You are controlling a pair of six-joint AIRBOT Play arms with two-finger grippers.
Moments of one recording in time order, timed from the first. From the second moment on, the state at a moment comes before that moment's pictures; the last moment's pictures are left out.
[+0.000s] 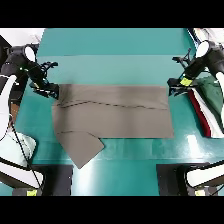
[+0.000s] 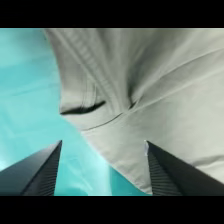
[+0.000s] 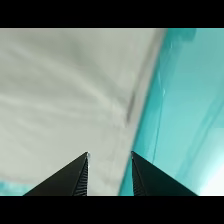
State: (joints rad) left arm 0.01 -1.70 1.65 1.53 -1.64 -1.35; right arm -0.03 -1.67 1.68 -1.44 1.72 1.54
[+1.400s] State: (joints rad) left arm 0.19 -1.02 0.50 1.14 -1.31 -1.44; right arm -0.20 -1.24 1.17 -1.09 1.49 1.45
